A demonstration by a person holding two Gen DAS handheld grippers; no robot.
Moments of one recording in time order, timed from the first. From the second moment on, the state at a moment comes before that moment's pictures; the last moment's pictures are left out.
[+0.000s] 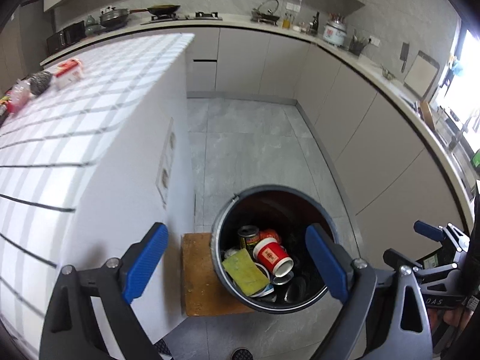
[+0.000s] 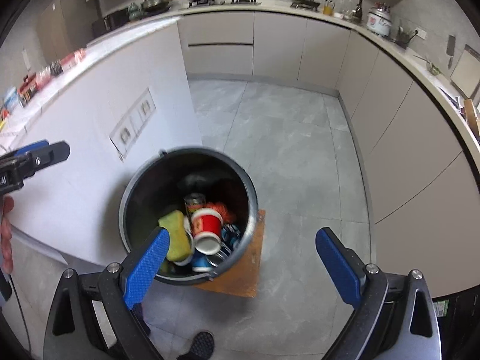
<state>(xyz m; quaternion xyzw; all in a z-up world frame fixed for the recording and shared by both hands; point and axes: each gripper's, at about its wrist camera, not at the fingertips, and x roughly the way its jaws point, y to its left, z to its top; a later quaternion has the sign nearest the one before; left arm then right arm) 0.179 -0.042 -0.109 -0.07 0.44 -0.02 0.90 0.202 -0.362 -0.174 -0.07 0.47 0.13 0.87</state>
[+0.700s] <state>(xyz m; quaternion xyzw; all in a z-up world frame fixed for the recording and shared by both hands) 0.161 0.217 -0.059 -0.12 0.37 0.10 0.92 0.226 -0.112 -0.081 -0.09 0.41 0.24 0.88</state>
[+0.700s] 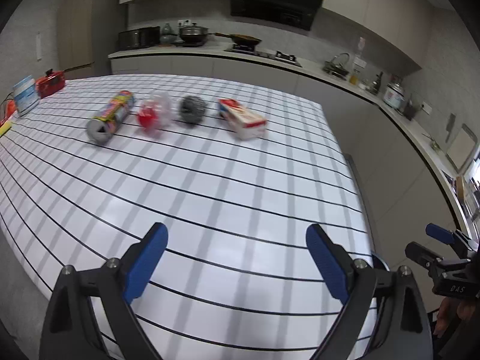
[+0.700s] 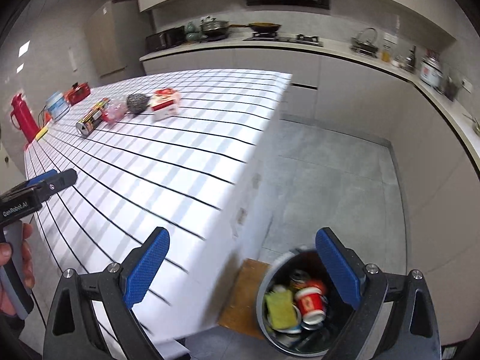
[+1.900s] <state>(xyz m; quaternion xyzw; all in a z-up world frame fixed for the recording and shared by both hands) 0.259 0.448 -0.089 -0.11 0.40 0.12 0.90 0.349 0.136 -0.091 -0.13 0.44 0.24 0.86</state>
